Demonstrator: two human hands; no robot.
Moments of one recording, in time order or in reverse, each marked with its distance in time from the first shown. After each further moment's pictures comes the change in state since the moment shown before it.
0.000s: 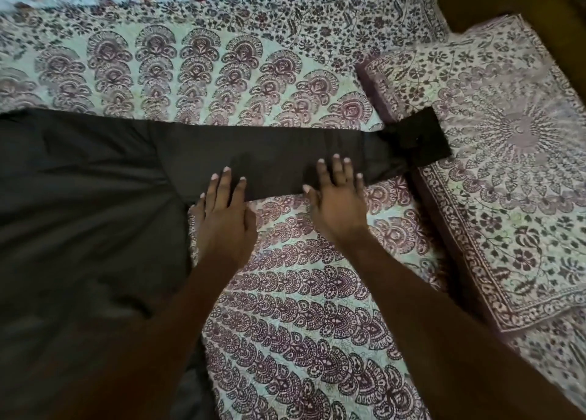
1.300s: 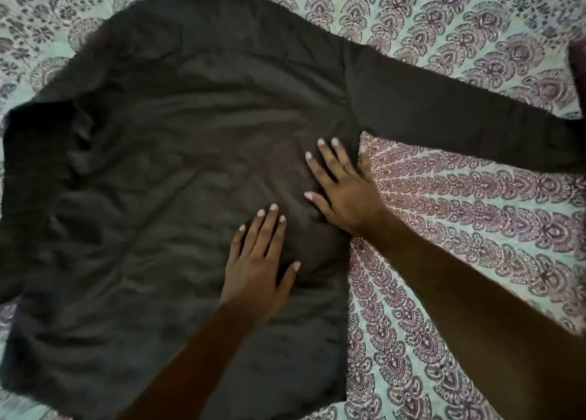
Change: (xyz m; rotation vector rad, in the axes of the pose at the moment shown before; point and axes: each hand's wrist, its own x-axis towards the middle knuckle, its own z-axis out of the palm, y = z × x) left_hand -0.256 -0.175 -0.050 0.142 -0.118 -0.128; right_hand -0.087 -0.220 0.097 -0.271 -0.072 -0.746
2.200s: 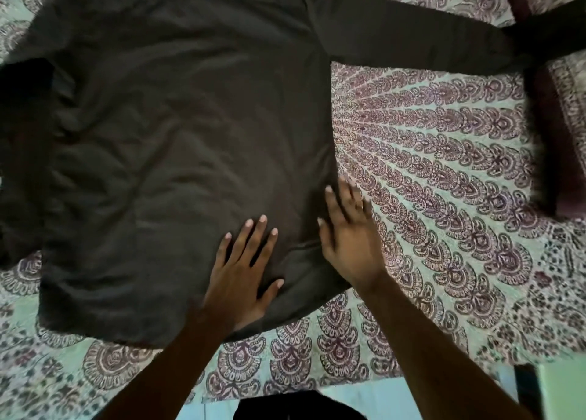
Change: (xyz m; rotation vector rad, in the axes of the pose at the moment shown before) left_hand -0.147 -0.040 0.000 0.075 -0.221 0.278; right_hand -0.212 -0.143 0.006 0.276 0.066 0.453
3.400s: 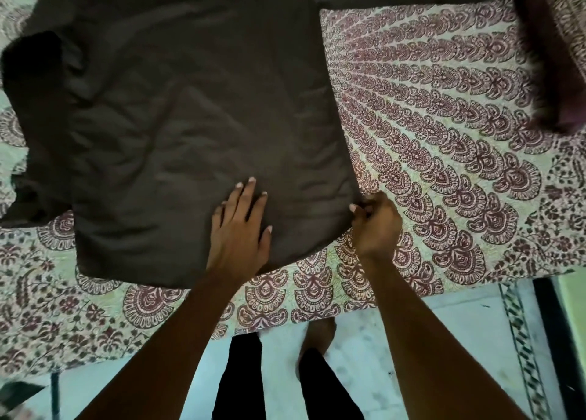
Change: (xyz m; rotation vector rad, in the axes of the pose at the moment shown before) left_hand -0.052 -0.010 0.000 -0.086 0.119 -0.078; right_hand -0.104 -0.027 0.036 0.542 0.228 0.780
